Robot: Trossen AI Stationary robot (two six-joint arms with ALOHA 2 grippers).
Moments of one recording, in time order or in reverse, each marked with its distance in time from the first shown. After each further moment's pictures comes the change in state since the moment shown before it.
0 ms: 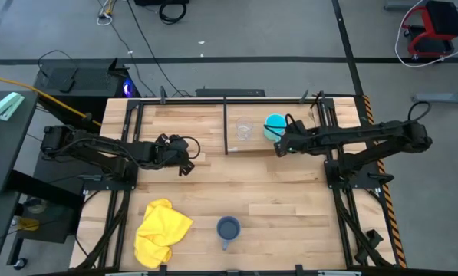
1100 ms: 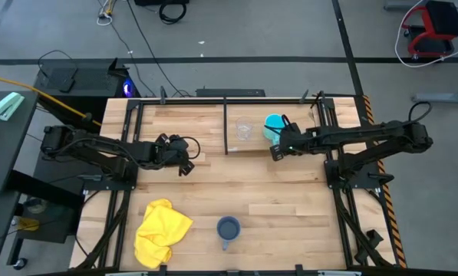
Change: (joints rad) left arm 0.000 0.000 0.000 -0.004 0.000 0.010; right arm 0.014 -0.012 0.000 0.121 -0.192 -0.012
